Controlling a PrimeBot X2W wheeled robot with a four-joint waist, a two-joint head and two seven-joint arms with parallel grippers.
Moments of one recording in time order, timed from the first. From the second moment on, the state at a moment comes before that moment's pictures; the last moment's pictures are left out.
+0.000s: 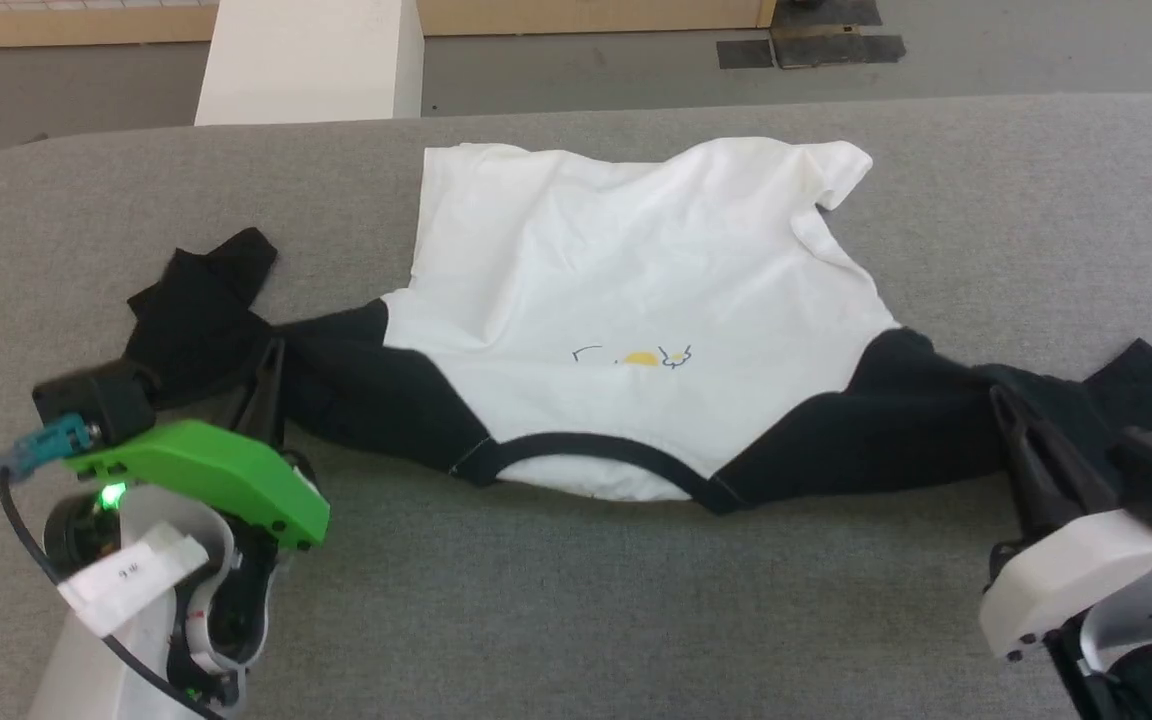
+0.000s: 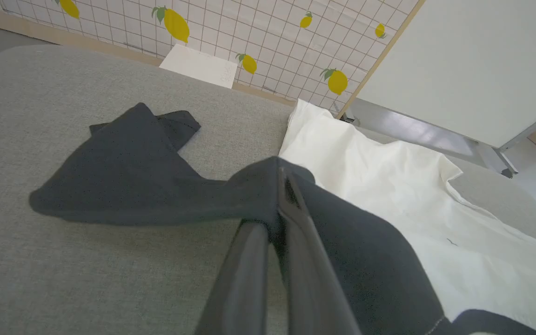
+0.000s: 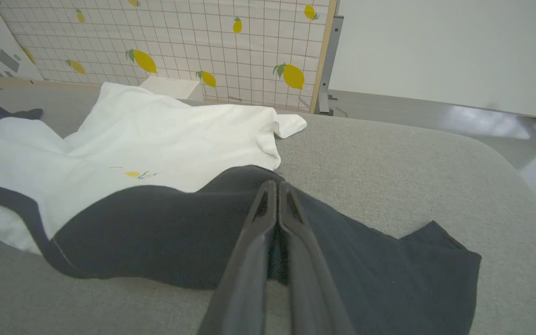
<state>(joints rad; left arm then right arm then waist) -0.18 0.26 -0.11 -0.11 -0.61 0.14 0.23 0.04 -0.07 -0.05 -0.37 0.06 0.13 0.38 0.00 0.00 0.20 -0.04</state>
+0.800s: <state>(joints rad) -1.17 0.35 -0.04 0.09 -0.64 0.17 0.38 -1.22 -0.47 0.25 0.06 0.19 0.13 0.45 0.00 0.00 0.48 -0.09</state>
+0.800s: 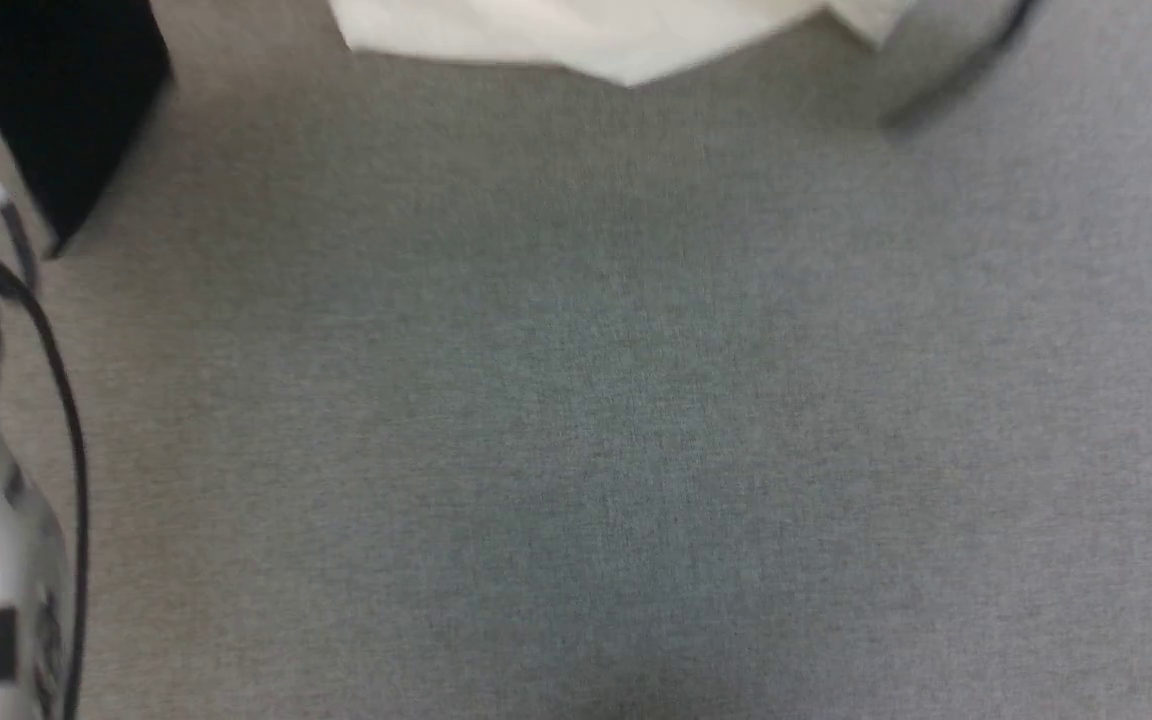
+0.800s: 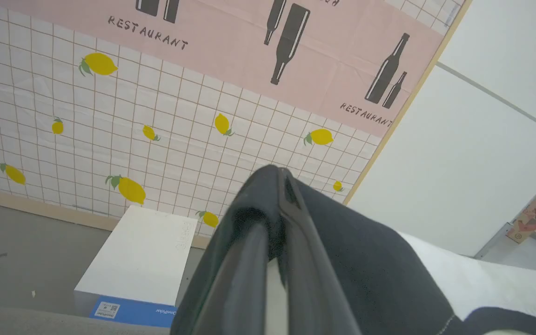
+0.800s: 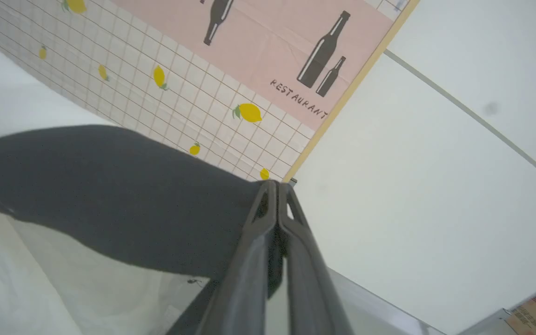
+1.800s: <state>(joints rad) -0.98 0.37 -0.13 0.28 -0.62 0.02 0.25 -1.11 -0.49 0.39 0.37 0.24 0.13 0.22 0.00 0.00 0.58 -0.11</state>
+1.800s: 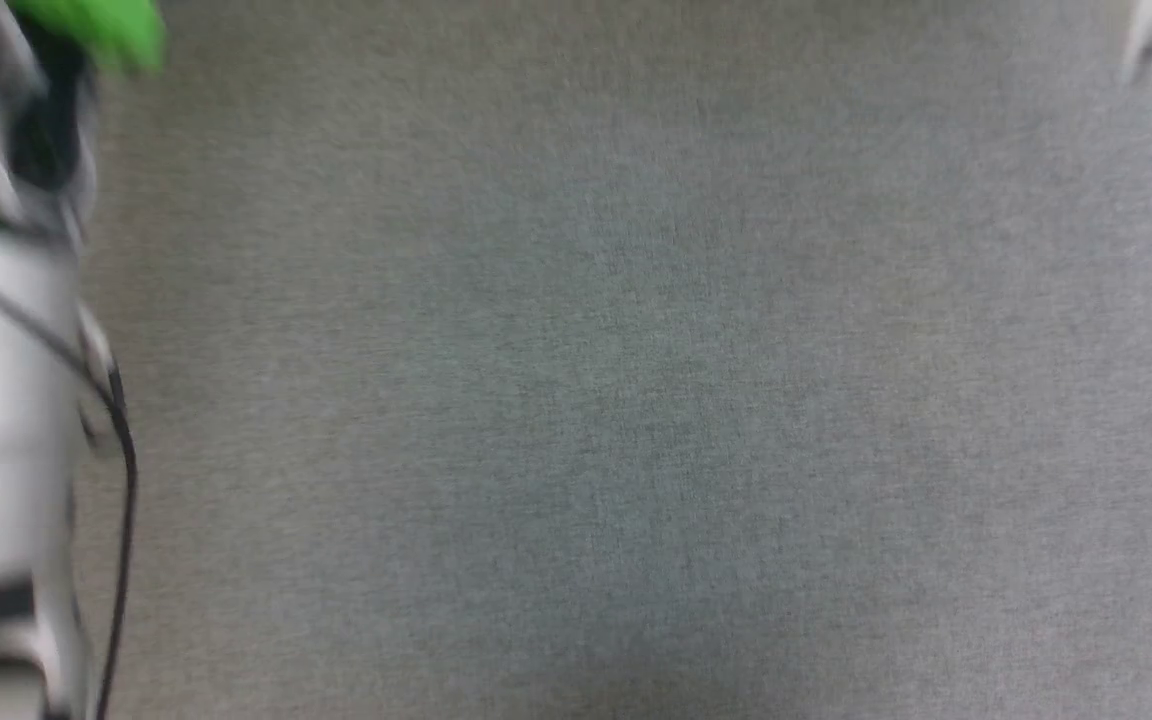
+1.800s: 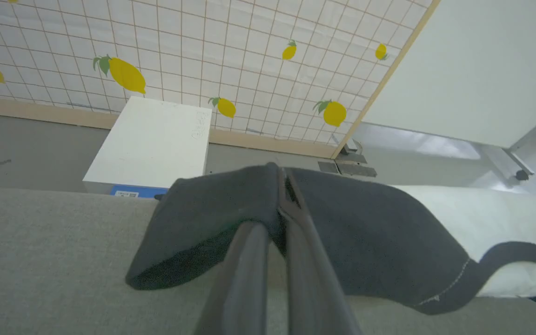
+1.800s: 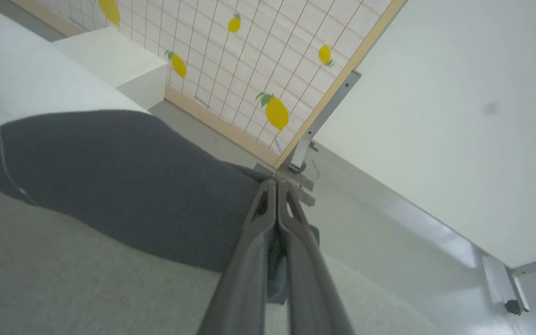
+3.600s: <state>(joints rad) 0.14 0.27 -0.20 -0.03 -0.80 0.14 0.37 0.19 -0.16 -0.09 -0.07 0.20 0.13 0.53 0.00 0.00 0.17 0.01</state>
